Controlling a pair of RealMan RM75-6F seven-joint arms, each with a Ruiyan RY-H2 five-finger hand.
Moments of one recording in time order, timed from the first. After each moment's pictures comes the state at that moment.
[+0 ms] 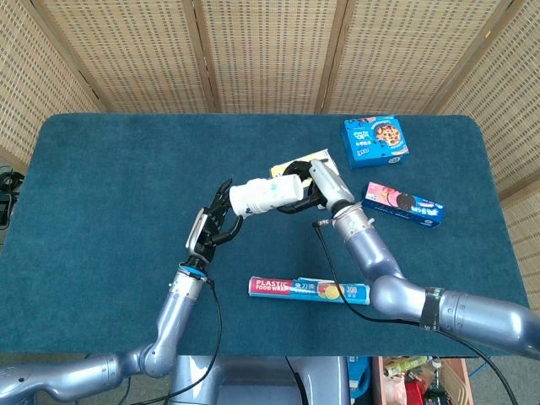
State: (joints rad) left arm -0.61 -1.90 -0.48 -1.53 1.12 1.05 -0.80; right arm 1.09 -1.24 0.44 -1.71 -0.29 0.79 0.01
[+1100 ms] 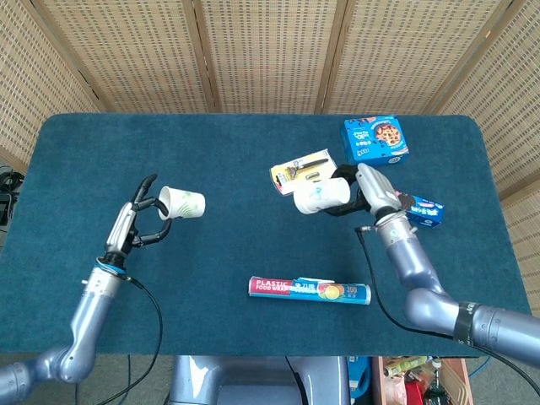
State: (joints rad) left arm -0.47 -1.41 -0.35 -1.67 1.15 1.05 -0.37; right arm 0.96 -1.15 0.32 -1.75 -0.42 0.90 -0.06
